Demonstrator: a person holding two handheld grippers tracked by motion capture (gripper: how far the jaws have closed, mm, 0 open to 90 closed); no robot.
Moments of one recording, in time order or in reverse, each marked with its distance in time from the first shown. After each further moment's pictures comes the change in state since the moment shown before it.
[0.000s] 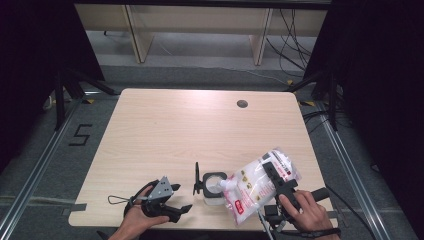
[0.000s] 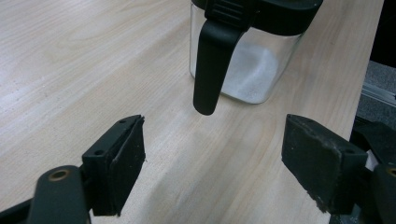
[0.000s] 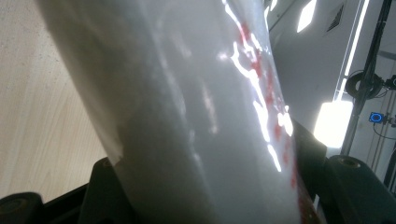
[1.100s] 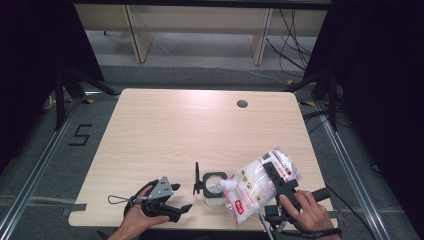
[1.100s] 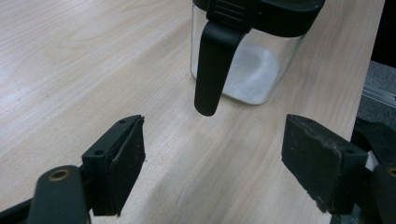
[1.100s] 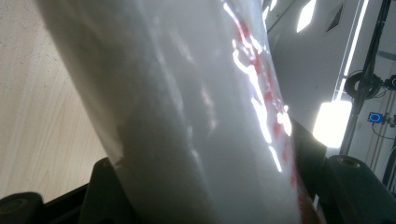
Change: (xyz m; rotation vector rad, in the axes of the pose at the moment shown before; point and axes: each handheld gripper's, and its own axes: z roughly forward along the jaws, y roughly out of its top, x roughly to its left) left arm -0.001 -0.001 0.001 -0.011 -0.006 -0.005; right arm -0.004 0.000 -0.001 -0.007 -0.004 -0.031
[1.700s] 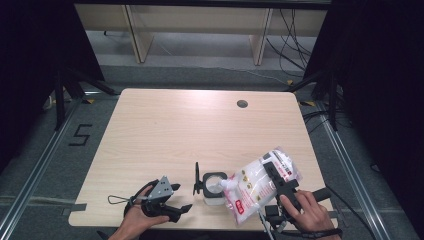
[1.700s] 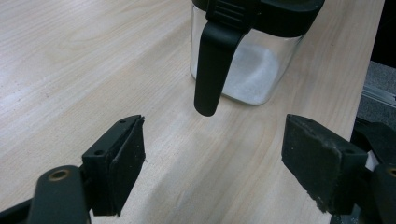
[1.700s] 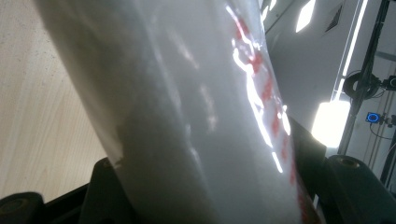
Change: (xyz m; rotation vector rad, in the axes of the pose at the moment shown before) left arm 0.000 0.000 0.000 -0.005 0.006 0.000; right arm -0.001 0.000 0.000 0.001 -0.010 -0.012
